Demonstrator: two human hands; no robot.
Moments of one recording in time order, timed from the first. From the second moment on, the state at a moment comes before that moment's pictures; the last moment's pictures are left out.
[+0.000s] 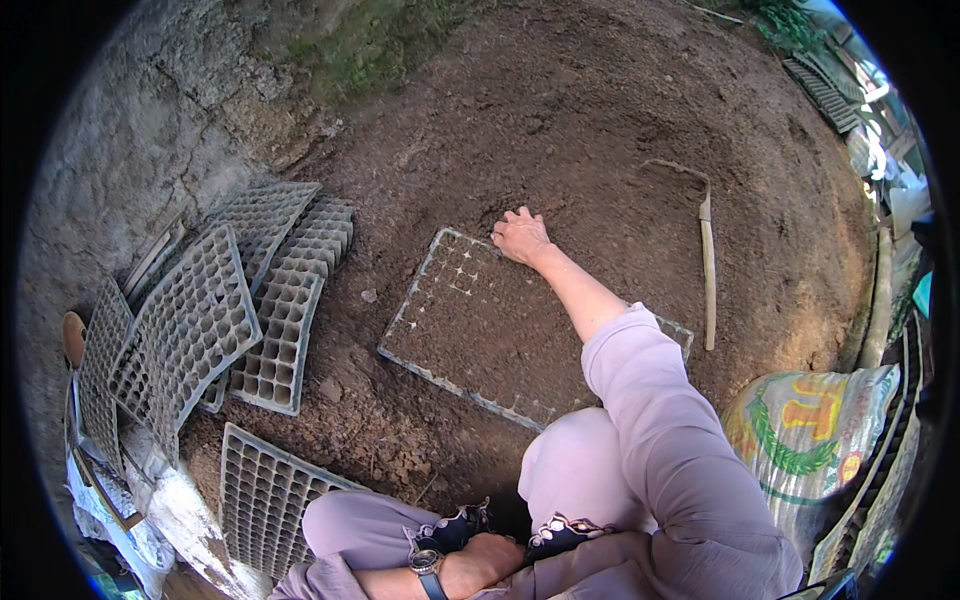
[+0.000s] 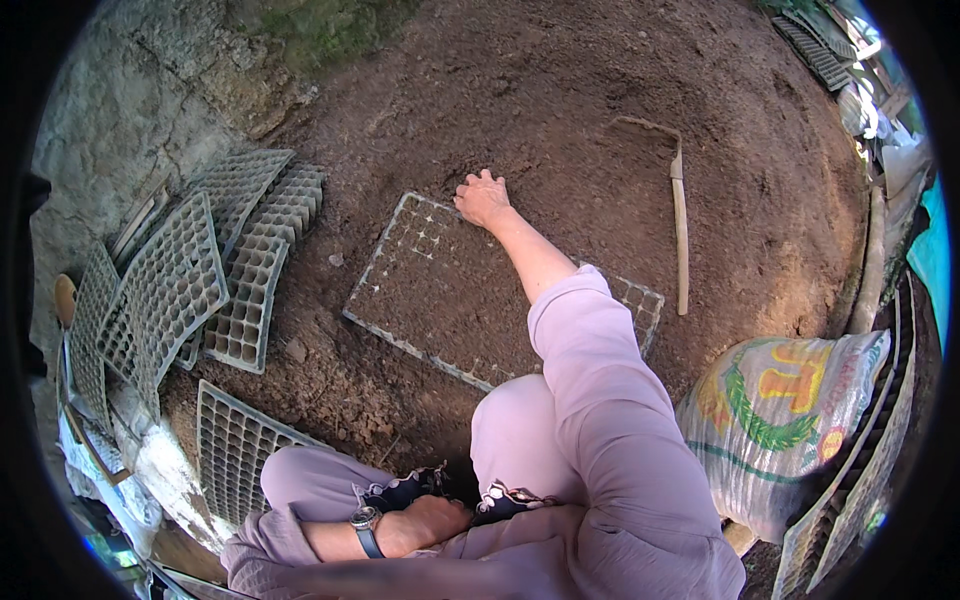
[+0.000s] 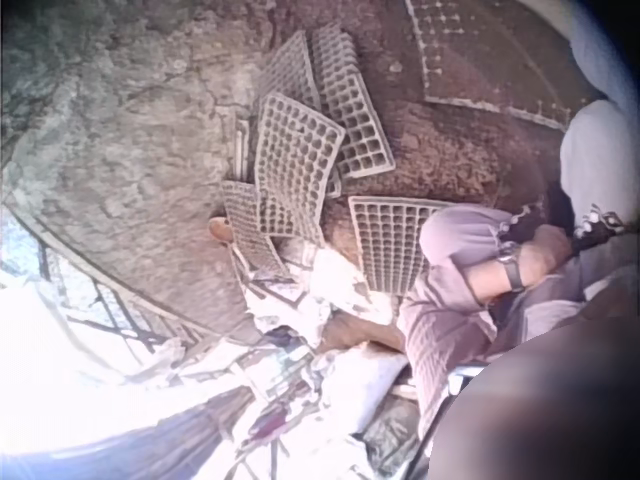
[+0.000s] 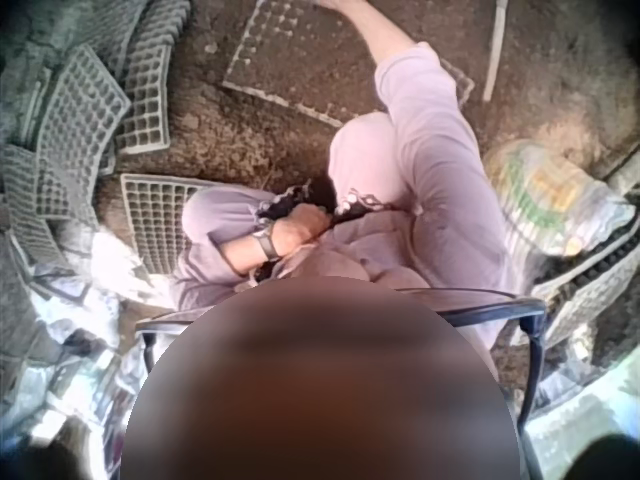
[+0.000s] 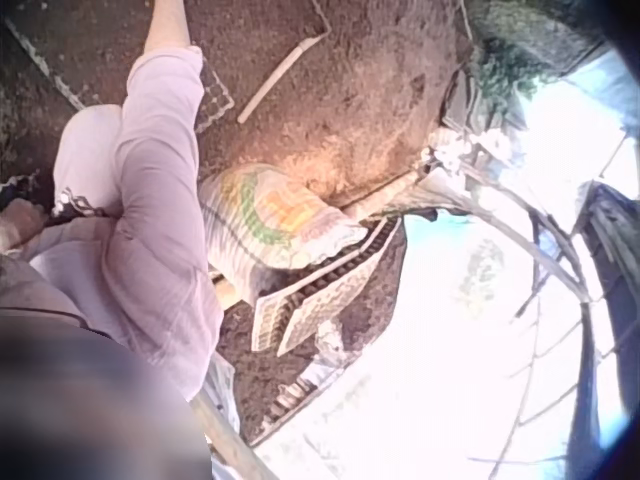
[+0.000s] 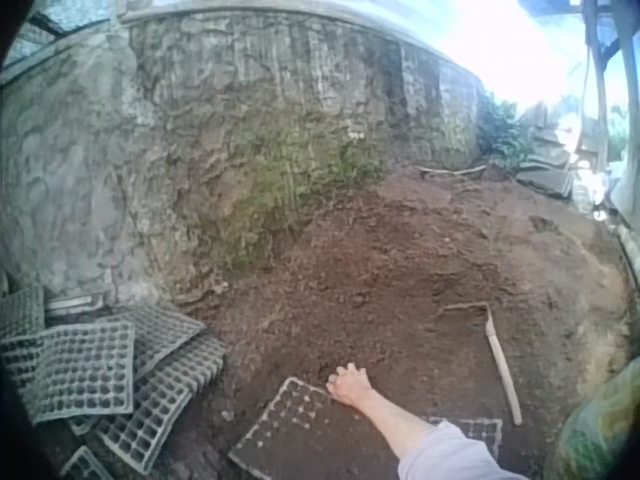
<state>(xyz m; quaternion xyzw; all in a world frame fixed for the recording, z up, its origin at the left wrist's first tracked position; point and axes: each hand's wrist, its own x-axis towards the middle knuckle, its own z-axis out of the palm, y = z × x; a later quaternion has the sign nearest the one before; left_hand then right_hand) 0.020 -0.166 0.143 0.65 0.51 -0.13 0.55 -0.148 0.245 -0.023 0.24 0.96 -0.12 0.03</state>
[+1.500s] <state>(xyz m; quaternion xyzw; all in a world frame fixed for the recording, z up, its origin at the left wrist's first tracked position) 0.015 -0.145 0.150 0.71 0.47 -0.11 0.51 0.277 0.082 0.007 0.18 0.95 -0.25 -0.08</state>
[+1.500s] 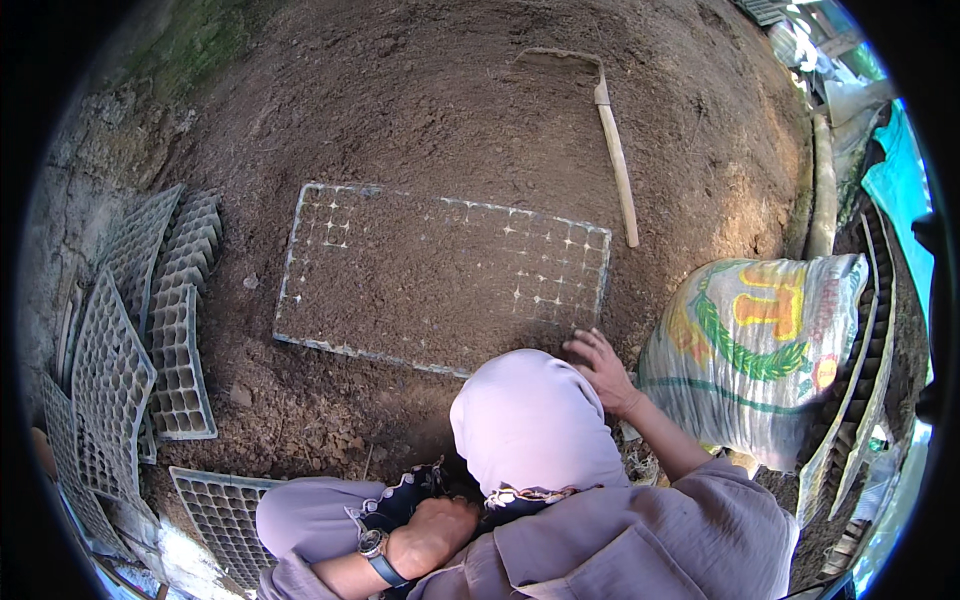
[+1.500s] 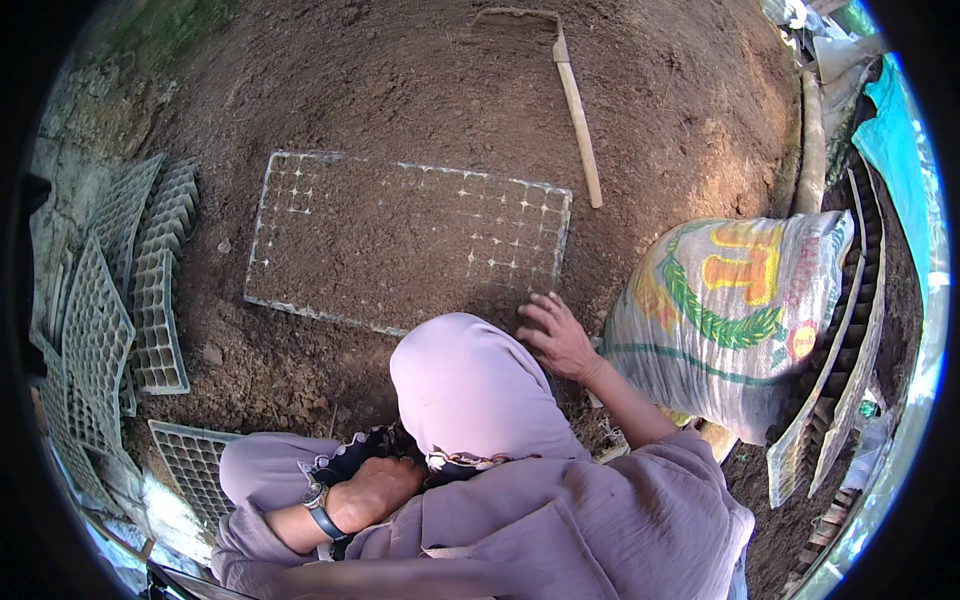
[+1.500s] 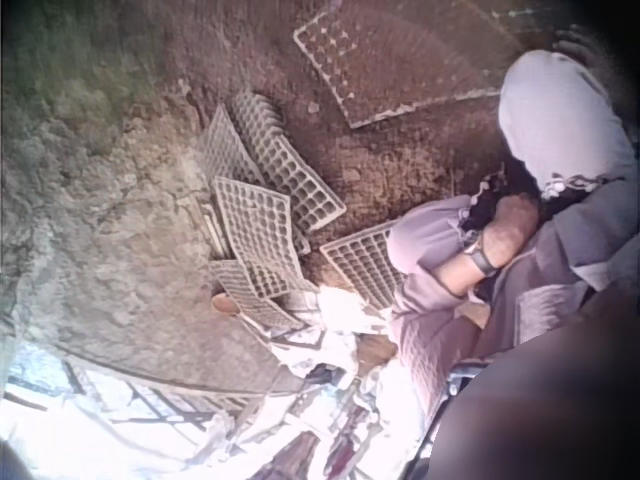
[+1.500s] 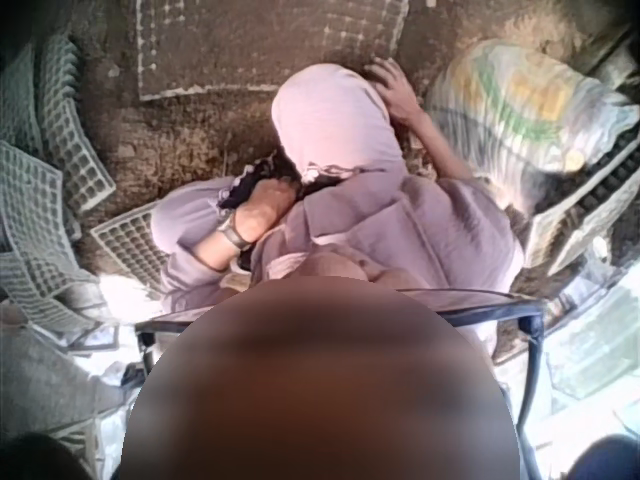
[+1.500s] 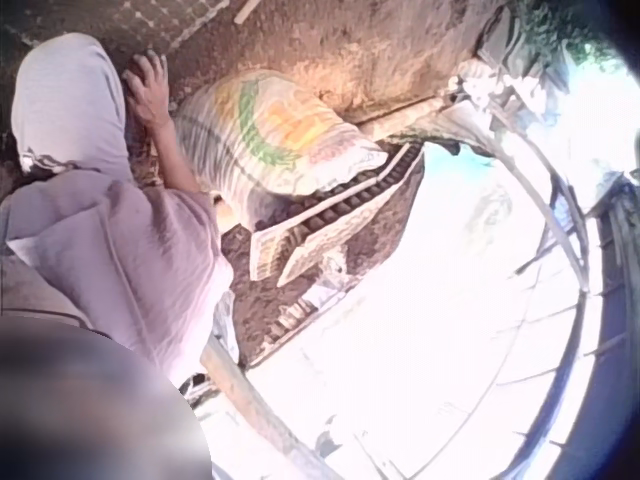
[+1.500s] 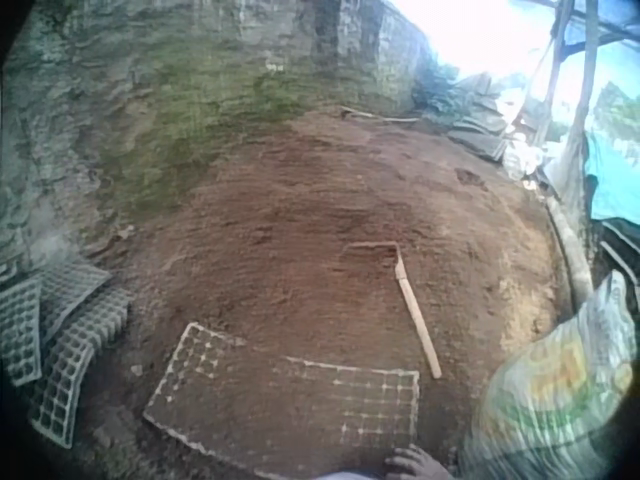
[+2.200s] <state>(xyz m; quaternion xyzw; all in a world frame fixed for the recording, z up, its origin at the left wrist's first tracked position) 0.030 -0.158 0.162 0.69 0.55 -0.13 0.46 -0.013 0.102 -0.033 -0.16 0.98 -0.10 -0.02</state>
